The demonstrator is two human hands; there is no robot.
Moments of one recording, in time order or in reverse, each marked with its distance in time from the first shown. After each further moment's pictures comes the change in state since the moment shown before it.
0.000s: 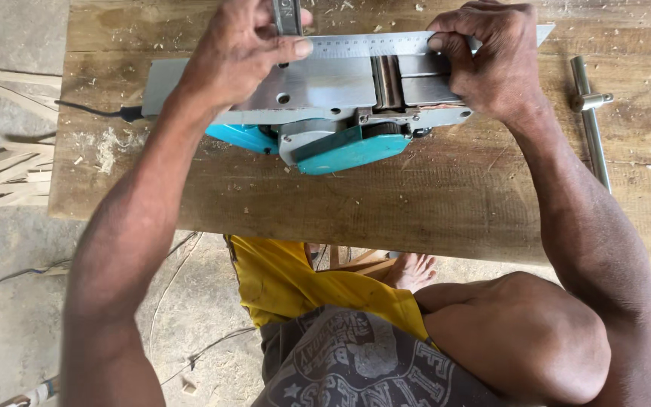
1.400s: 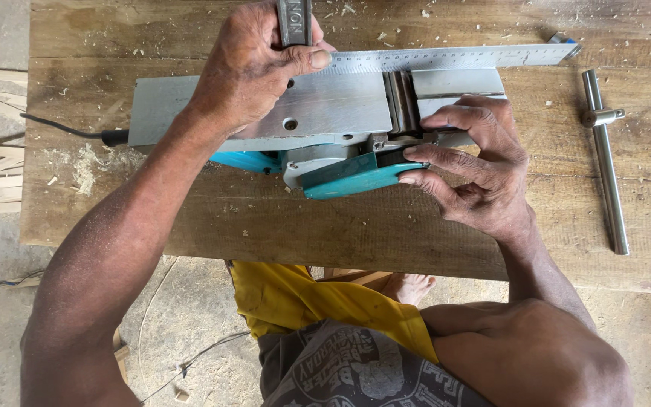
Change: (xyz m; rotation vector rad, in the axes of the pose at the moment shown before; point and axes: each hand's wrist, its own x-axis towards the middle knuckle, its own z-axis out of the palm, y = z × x) left_hand 0.011 -0.016 -0.001 0.118 -0.030 0.173; right_hand -0.036 -0.094 0.017 0.065 0.039 0.096
